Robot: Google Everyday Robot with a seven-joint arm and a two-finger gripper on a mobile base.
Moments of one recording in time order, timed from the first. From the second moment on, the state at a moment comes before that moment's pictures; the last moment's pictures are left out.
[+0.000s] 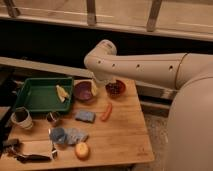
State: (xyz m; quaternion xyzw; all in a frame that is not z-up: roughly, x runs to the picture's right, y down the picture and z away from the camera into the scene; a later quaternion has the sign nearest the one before) arm 0.006 -0.013 0.746 -0.17 0.11 0.47 0.86
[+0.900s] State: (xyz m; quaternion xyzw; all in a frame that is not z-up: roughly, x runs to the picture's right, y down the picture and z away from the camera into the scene) arm -0.033 0.036 0.836 -0.29 0.04 0.50 0.82
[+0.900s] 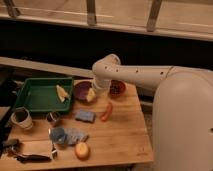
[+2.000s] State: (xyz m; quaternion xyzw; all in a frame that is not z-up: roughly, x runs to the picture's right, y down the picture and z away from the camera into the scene) arm -0.072 0.063 0.869 -0.34 0.05 0.44 0.83
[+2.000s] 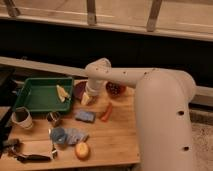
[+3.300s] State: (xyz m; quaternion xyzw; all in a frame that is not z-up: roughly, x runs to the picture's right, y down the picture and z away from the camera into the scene) arm -0.094 0.099 0.884 -0.39 0.06 0.40 0.83
